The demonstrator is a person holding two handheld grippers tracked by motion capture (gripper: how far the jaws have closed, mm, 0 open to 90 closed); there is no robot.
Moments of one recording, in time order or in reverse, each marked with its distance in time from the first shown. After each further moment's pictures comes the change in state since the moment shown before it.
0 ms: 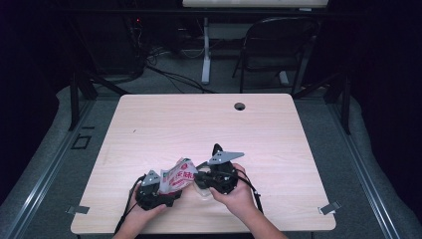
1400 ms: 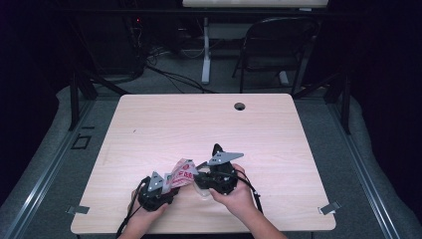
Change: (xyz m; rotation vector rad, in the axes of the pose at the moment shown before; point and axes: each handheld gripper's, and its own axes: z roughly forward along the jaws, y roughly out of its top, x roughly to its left) left arm -0.012 0.000 0.001 0.006 0.118 0.106; right arm -0.001 -0.002 0.002 0.010 0.010 0.003
